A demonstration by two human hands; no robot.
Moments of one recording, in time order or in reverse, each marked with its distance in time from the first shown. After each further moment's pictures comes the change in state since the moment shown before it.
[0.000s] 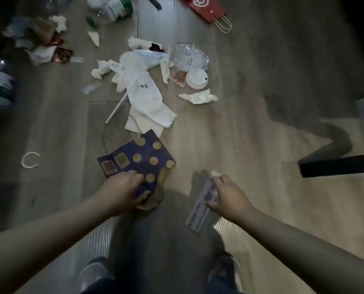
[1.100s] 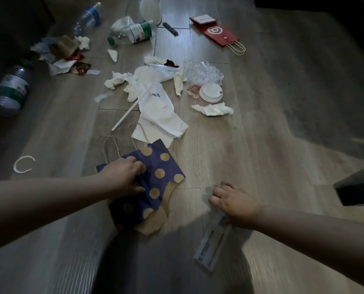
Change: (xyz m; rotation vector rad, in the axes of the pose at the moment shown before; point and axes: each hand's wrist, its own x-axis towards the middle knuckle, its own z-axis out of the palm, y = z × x) left_hand 0.070 -0.062 0.031 0.147 0.044 -0.049; right_hand 0.083 0.032 0.034 -0.588 0.011 -0.598
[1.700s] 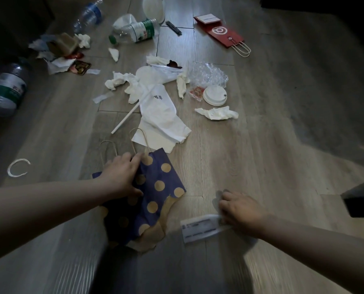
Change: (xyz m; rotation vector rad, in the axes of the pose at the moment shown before) left_hand 0.024 -0.015 0.015 -0.003 0.064 -0.196; right_hand 0.005 0.012 0.003 0.180 -0.002 0.153
